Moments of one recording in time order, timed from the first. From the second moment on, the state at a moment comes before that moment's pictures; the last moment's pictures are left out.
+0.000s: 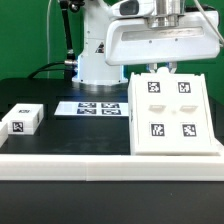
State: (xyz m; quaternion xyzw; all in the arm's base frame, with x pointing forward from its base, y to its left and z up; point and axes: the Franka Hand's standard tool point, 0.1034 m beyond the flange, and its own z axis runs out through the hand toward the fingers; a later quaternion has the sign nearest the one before) arm 0.520 0.080 0.106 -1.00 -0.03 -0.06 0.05
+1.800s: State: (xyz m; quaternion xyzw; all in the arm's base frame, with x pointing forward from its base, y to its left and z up) arm 0.532 0.084 0.124 -1.00 -0.05 0.01 0.05
